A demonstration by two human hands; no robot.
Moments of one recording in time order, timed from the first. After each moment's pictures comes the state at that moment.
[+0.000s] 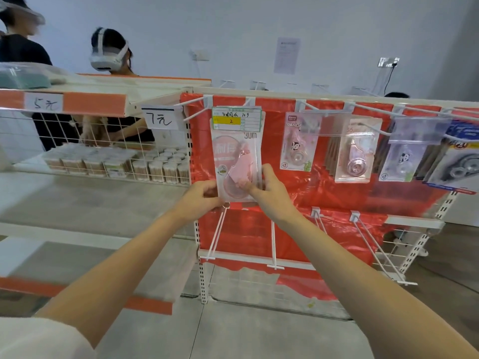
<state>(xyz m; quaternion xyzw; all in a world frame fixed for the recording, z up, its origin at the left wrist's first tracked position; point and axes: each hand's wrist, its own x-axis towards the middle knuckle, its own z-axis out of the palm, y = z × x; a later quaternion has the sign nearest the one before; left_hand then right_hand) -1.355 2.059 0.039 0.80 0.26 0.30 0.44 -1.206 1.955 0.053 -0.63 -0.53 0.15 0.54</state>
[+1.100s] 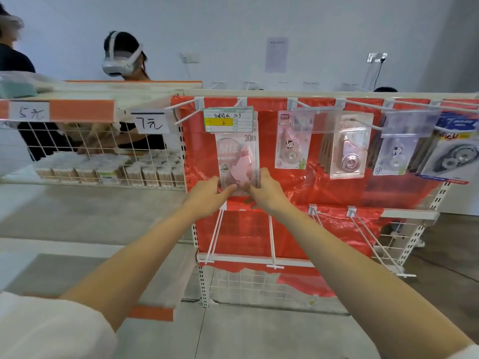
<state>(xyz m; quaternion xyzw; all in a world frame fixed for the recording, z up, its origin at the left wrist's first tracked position) -1.319 2.079 0.035 0.89 0.36 0.23 0.15 -1.193 1.974 0.051 -0.72 -0.48 0.19 0.47</state>
